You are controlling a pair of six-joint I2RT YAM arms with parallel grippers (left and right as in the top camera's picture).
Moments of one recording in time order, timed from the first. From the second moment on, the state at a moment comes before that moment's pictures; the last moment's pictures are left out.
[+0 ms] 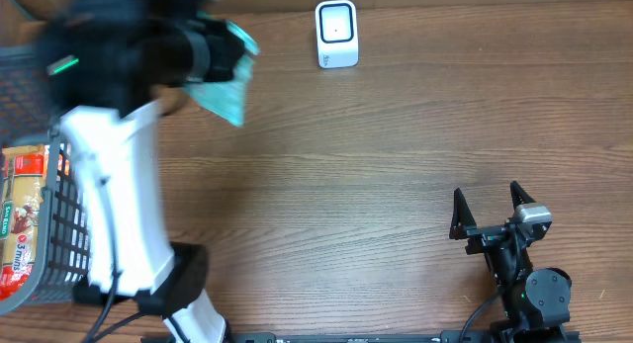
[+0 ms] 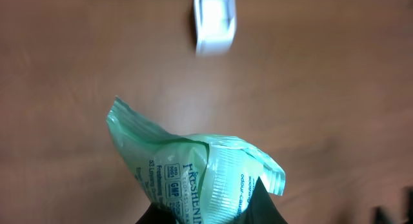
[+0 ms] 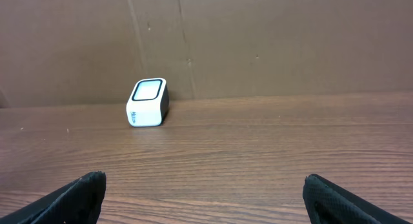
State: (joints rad) left arm -0.16 1.88 2.62 -1.68 0.18 -0.19; right arm 0.17 0.01 0.02 -0.03 0.01 0.12
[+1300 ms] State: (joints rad) left arm -0.41 1.91 1.37 -0.82 0.18 -0.57; right arm 0.17 0.01 0.02 -0.03 0.01 0.12
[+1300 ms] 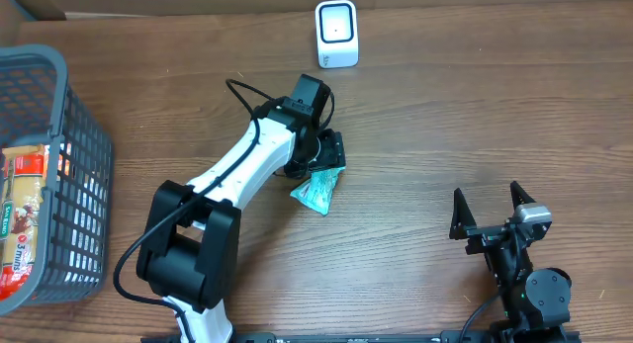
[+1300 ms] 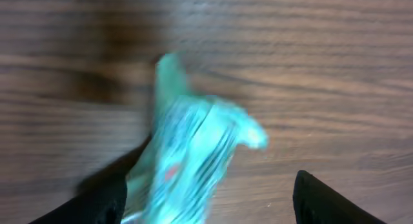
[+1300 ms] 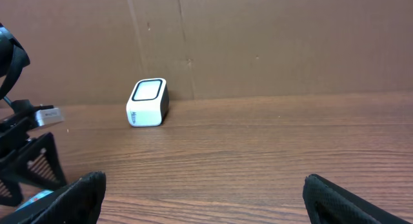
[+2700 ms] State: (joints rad) left arm 1.09 1.83 2.36 -1.66 0.36 -0.23; right arm 0.17 0.01 0.02 -0.03 0.01 0.12
